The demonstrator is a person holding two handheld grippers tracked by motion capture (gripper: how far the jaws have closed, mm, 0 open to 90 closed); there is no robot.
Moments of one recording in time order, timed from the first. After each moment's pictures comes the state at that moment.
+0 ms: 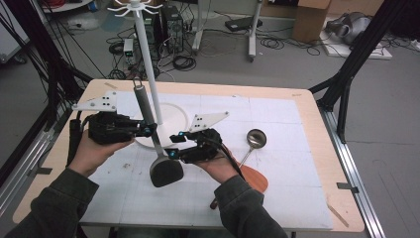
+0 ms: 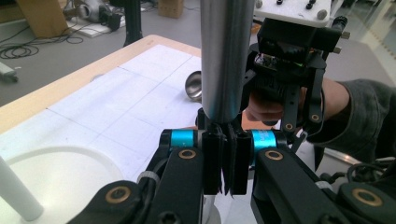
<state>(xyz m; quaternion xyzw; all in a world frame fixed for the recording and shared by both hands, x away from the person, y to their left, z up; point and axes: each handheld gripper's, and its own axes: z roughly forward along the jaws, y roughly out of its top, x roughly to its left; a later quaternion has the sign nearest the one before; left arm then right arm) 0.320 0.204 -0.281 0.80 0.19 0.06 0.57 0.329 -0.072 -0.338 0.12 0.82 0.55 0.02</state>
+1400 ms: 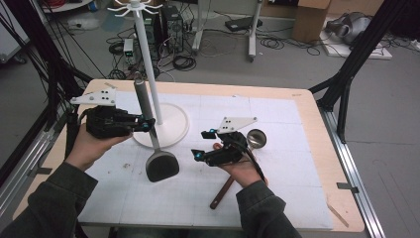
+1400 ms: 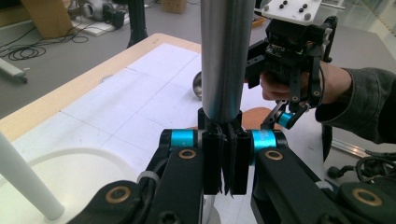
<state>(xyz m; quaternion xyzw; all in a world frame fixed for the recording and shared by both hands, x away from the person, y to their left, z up) 0.328 0.207 -0.271 0.80 0.19 0.07 0.56 0.327 -0.133 -0.348 0.20 0.82 0.53 0.06</state>
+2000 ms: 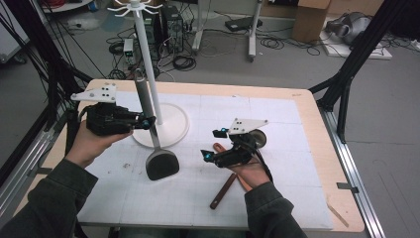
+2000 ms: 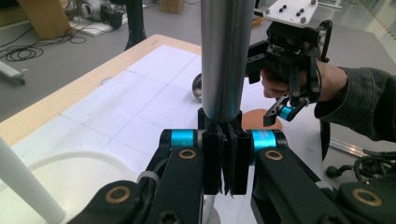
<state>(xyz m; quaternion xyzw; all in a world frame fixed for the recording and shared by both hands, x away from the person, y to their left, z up) 0.332 0.206 -0.265 0.80 0.19 0.06 0.56 0.326 -0.156 -0.353 0.22 0.81 0.54 0.08</state>
